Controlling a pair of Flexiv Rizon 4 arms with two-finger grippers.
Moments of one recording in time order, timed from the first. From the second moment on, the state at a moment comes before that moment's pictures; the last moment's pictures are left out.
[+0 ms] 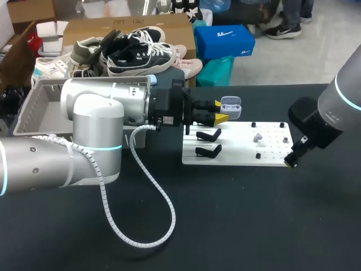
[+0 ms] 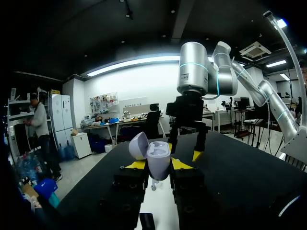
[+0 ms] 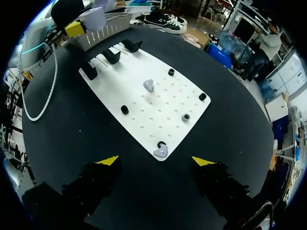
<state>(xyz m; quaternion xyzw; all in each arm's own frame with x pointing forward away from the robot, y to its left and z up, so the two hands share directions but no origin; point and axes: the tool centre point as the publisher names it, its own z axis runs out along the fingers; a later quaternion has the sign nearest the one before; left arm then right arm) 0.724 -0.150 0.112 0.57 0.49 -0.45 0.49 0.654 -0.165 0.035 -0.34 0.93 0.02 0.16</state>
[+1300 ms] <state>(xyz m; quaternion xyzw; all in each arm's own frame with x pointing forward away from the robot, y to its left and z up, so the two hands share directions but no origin) 0.724 -0.150 0.112 0.57 0.49 -0.45 0.49 0.666 -0.163 0.020 -0.35 0.92 0.00 0.15</state>
